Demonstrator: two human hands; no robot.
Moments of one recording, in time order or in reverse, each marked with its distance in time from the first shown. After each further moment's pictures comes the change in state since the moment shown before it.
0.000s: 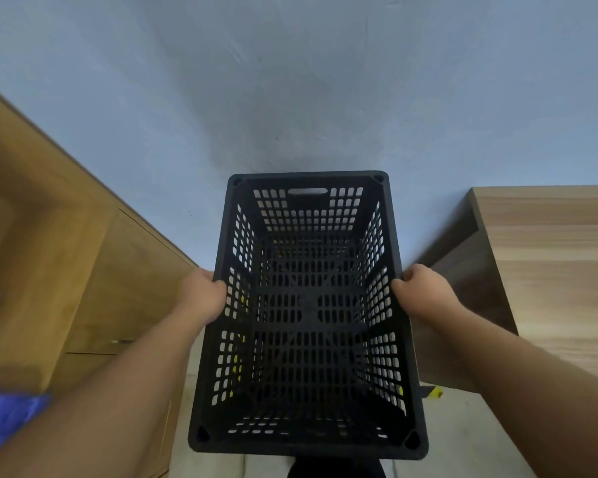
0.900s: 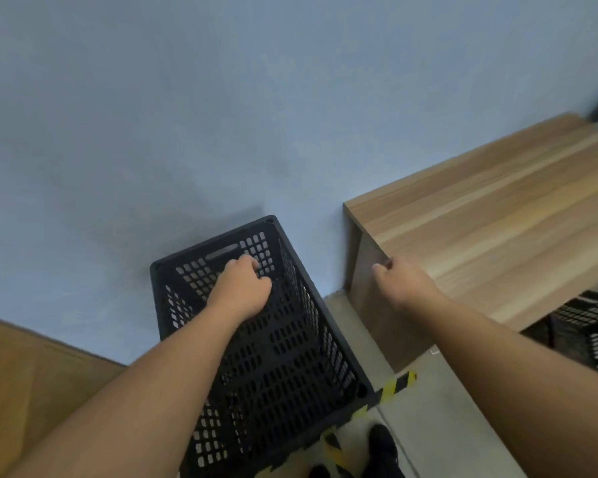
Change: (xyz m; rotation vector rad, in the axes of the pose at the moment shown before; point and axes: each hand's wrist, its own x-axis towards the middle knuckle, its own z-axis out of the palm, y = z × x) left_hand -0.126 0.150 0.019 0.368 -0.195 0.744; right_hand -0.130 0.071 -0.076 0.356 0.284 0.195
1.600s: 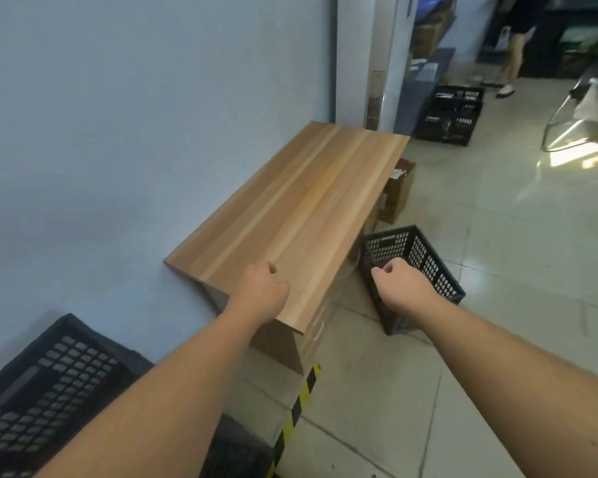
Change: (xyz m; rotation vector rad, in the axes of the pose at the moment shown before) left_hand -0.151 0.304 0.167 0.116 -0.288 0.569; right_hand -0.154 0.282 -0.183 0.294 0.401 0.424
